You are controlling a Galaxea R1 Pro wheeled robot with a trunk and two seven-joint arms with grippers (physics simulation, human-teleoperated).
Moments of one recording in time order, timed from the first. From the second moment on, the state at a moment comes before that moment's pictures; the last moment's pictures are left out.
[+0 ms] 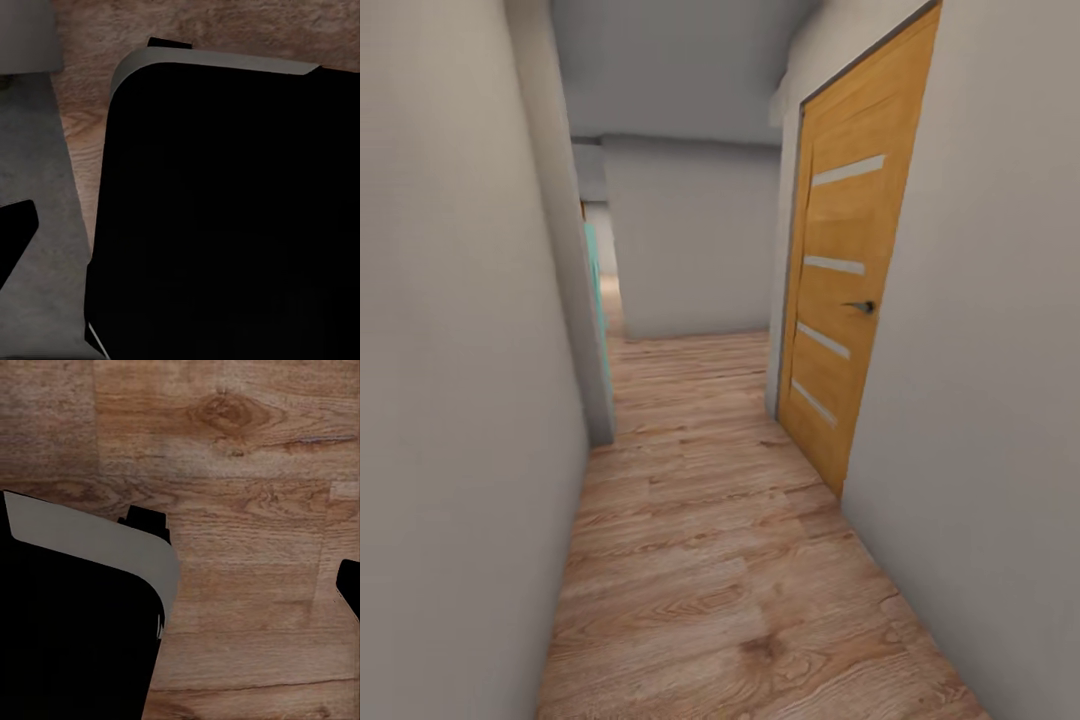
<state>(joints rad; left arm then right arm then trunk) 0.00 0.00 0.01 -0.05 0.15 -0.07 0.01 -0.18 -0.03 0.47 0.03 -0.19 -0.08 -0.02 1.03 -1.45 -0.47</state>
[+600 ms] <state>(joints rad) 0.00 0.00 0.01 -0.05 0.15 -0.06 0.00 -0.18 -0.03 0.47 0.03 -0.19 -0.08 -0.02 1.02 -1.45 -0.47</state>
